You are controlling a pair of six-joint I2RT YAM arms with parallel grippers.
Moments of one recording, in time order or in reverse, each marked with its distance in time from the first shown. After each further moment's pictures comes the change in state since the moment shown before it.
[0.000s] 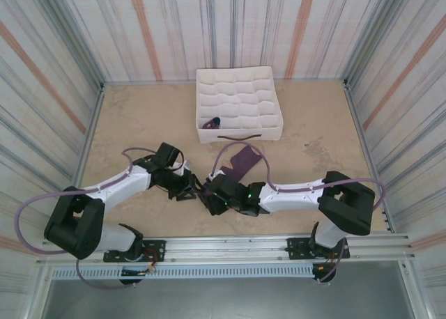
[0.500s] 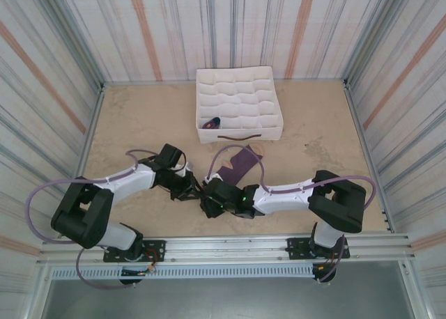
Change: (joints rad) left arm 0.000 0.095 -0.008 0.068 0.006 -0.013; right arm 0.027 0.068 0.023 0.032 0.011 0.029
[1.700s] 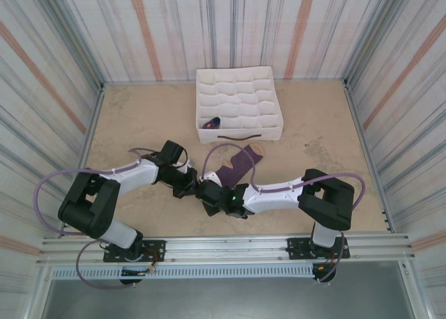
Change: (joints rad) left arm 0.023 0.074 0.047 0.015 0.052 -0.017; right arm 0.032 0.081 0.115 -0.143 0.153 0.014
